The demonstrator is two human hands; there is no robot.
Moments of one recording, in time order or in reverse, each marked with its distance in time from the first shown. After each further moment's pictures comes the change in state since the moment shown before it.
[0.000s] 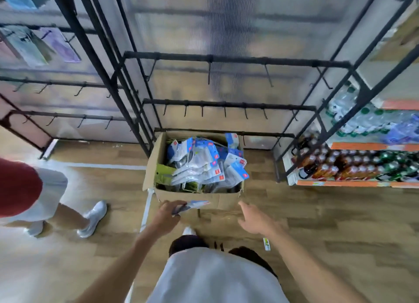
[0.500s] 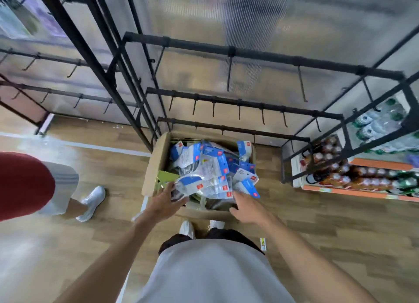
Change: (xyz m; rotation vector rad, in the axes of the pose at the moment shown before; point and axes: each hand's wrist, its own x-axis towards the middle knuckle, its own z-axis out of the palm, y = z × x) left_hand 0.111 0.004 -0.063 -0.014 -0.043 -0.199; right_hand 0.111 -0.051 -0.082 -0.073 -0.056 -0.115
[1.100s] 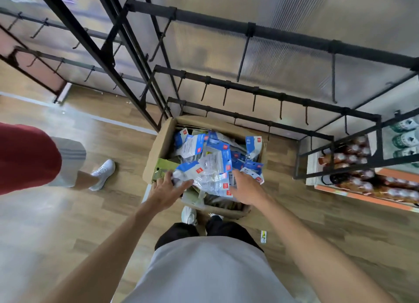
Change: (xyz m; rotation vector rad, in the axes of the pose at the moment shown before) left_hand 0.025 0.033 0.008 -0.233 0.001 -0.268; right_hand 0.085 0.026 -0.032 0.031 -0.009 -0.075
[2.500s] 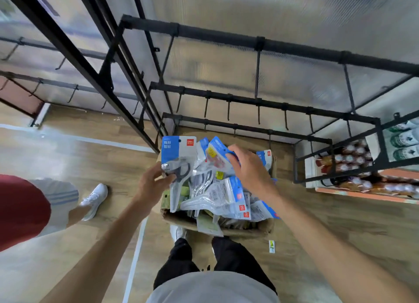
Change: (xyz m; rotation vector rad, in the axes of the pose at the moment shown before) left_hand 0.062 0.003 -0.102 -0.617 0.035 0.346; right_hand 0.038 -0.091 -0.070 0.270 0.578 -0.339
